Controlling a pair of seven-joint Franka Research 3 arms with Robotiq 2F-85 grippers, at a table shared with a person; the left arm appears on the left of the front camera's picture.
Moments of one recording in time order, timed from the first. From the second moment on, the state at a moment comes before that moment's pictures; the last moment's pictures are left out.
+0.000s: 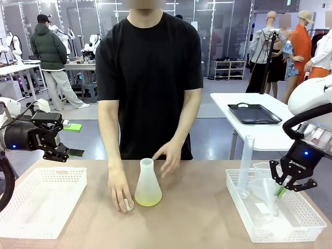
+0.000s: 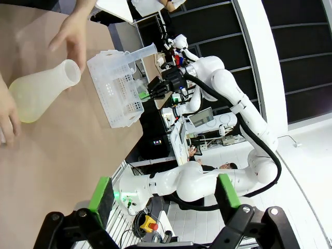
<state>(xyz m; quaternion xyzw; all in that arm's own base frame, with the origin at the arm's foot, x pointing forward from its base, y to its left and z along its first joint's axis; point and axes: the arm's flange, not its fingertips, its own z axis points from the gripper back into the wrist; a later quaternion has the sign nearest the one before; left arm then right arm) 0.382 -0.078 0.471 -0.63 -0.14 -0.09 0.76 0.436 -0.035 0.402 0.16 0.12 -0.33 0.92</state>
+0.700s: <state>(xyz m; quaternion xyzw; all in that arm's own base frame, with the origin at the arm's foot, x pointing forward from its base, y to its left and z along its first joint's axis) 0.382 -0.078 0.471 -0.63 -0.14 -0.09 0.76 0.437 -0.031 0.401 0.13 0.11 -0.34 0.93</state>
